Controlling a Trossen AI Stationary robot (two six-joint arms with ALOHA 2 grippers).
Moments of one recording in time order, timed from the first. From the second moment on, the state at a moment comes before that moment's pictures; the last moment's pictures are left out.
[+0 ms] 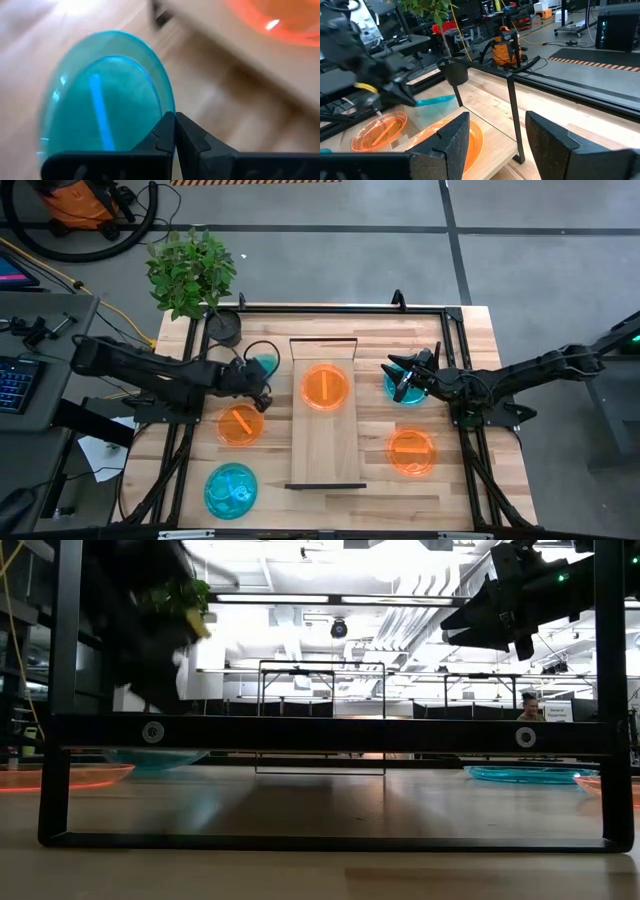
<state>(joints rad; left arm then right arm) -0.06 1.16 0.59 -0.48 -0.41 -0.63 0.16 0.81 0.30 0.33 0.71 0.38</state>
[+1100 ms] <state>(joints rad) -0.48 1.53 0.86 0.05 -0.20 0.38 0.16 0.81 0.30 0.32 0.70 0.39</state>
